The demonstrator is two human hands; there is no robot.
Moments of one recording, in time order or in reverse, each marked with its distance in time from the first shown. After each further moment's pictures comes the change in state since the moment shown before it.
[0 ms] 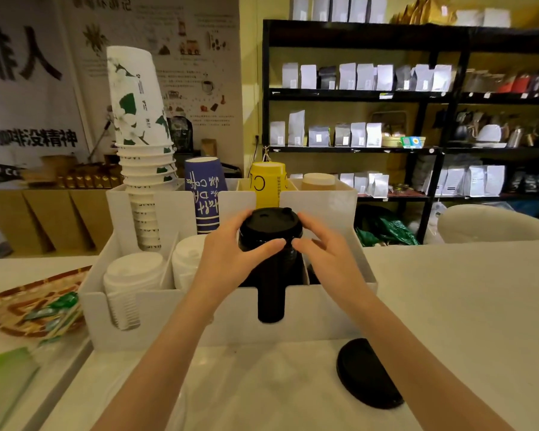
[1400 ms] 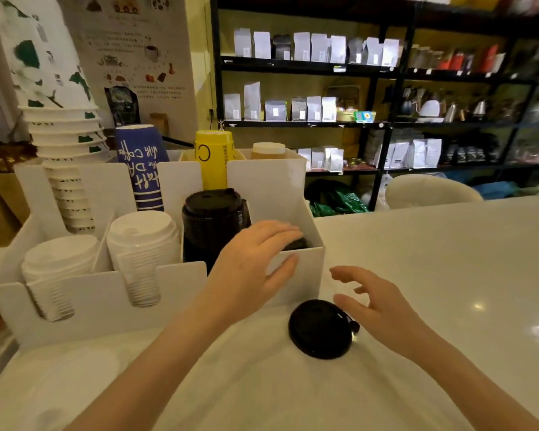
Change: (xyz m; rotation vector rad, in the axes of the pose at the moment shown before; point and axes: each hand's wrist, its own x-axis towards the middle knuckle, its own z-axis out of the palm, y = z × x) left_hand -0.041 0.021 0.062 0.230 -0.250 0.522; right_hand -0.106 0.061 -0.097 -0.579 -0.030 0.205
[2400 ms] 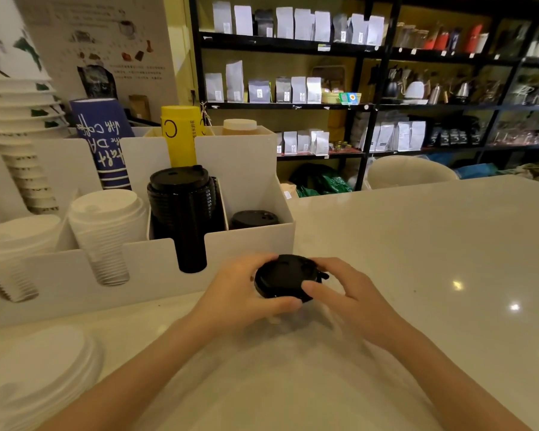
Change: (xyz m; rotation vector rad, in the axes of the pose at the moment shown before) left_hand -0.033 0.020 0.044 -0.349 -0.268 -0.369; right_hand -0.027 0.004 -0.002 0.179 -0.044 0.008
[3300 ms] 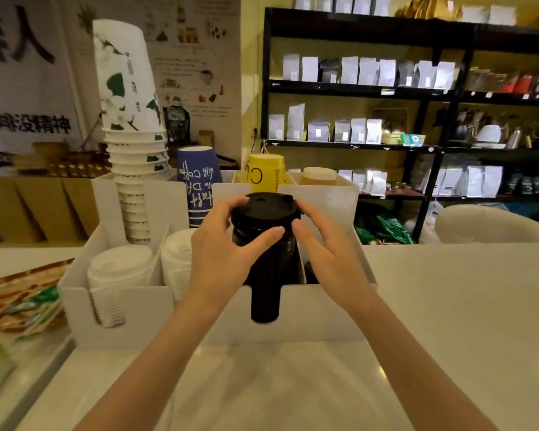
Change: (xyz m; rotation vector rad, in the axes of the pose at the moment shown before) left_hand 0.024 -0.016 -0.119 -0.104 0.727 -0.021; right_hand 0.123 -0.113 0.055 0.283 0.081 -0.375
